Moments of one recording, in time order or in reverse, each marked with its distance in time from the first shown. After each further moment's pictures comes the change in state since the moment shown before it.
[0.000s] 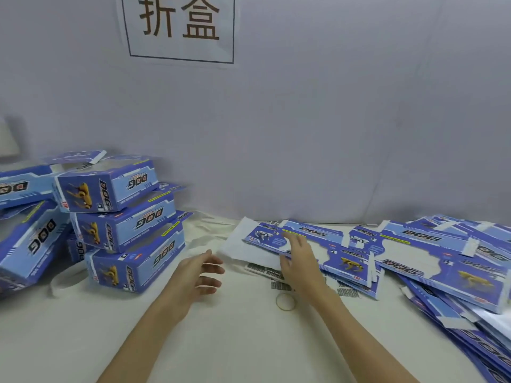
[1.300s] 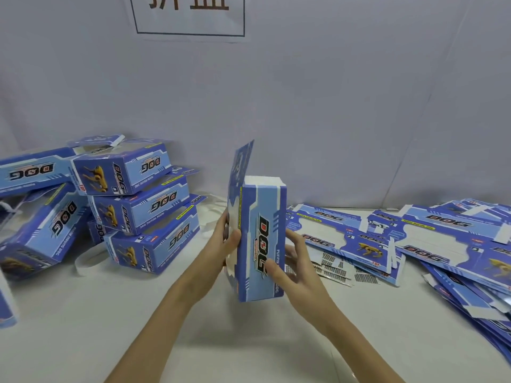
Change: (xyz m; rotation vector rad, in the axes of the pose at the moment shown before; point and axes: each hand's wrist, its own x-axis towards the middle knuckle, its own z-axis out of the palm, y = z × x) left_hand -0.014 0.011 0.019 0.046 -0.241 0.441; right_hand -0.091 -0.080 -0.016 0.868 -0.192 0.014
